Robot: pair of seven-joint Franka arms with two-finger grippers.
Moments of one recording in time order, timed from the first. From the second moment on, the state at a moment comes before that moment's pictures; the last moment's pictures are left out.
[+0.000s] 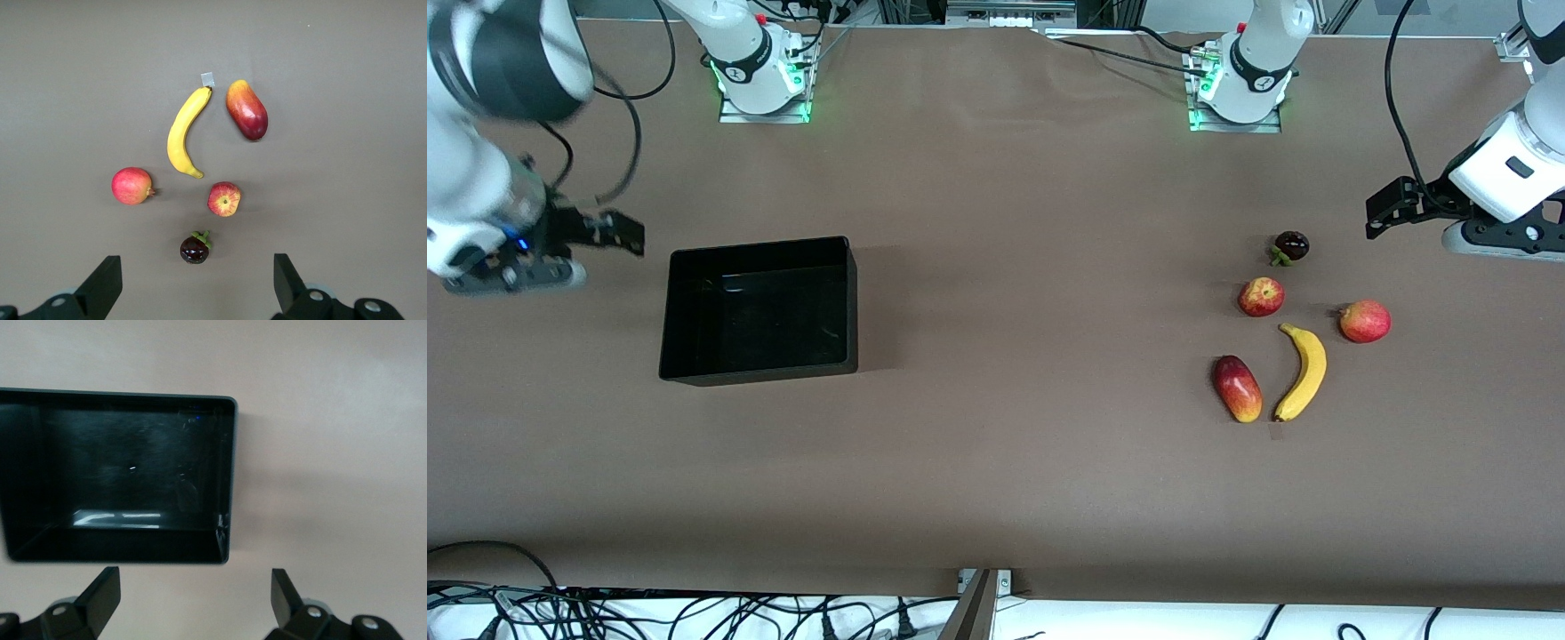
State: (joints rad) left arm -0.02 -0.02 -0.02 -1.71 0.03 1.67 0.04; right arm 0.08 0.12 -0.07 -1.82 -0.08 1.82 -0.08
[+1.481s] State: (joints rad) left arm -0.03 -0.02 -0.02 -1.71 0.03 1.65 0.04; right arm 0.04 0.33 -0.15 -2.17 -0.01 2.34 -0.08
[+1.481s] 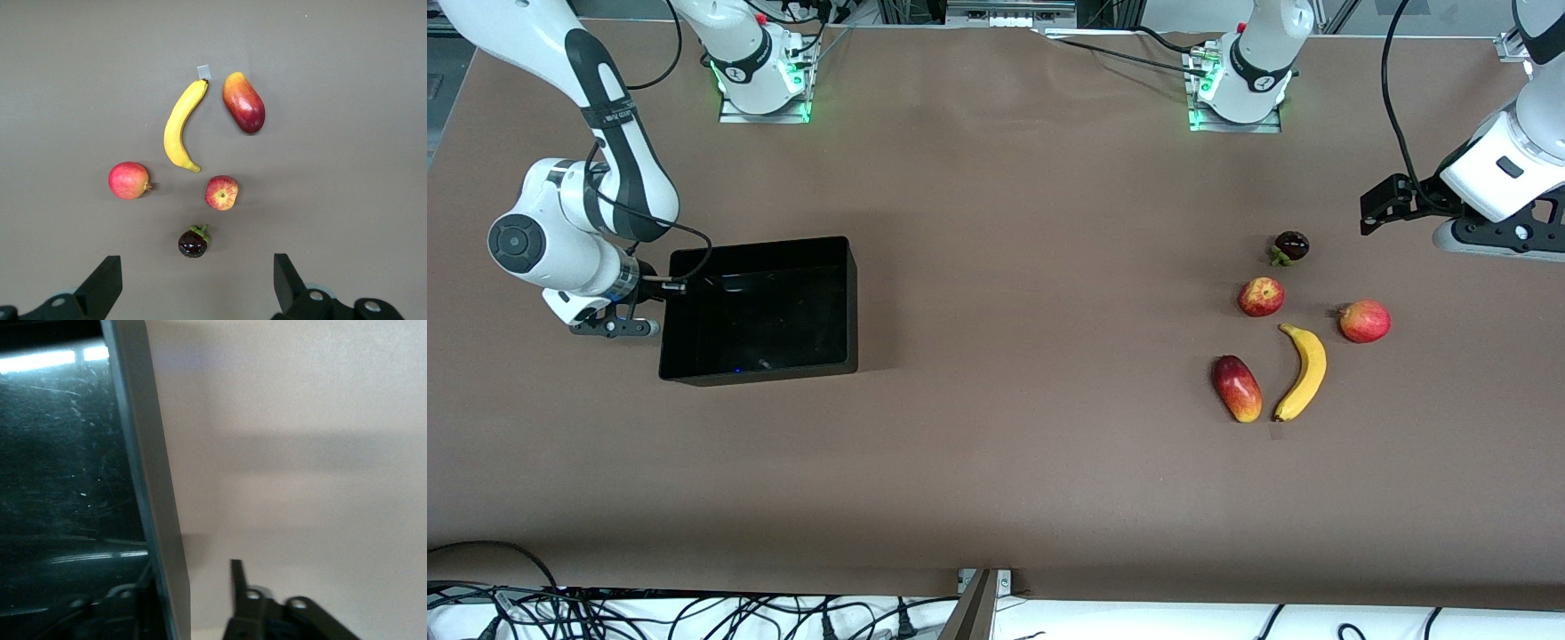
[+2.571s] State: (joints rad) left arm -0.01 0.16 -0.02 -2.08 0.03 2.06 0.04; right arm 0.30 0.34 0.02 -1.89 0.12 2.18 0.23
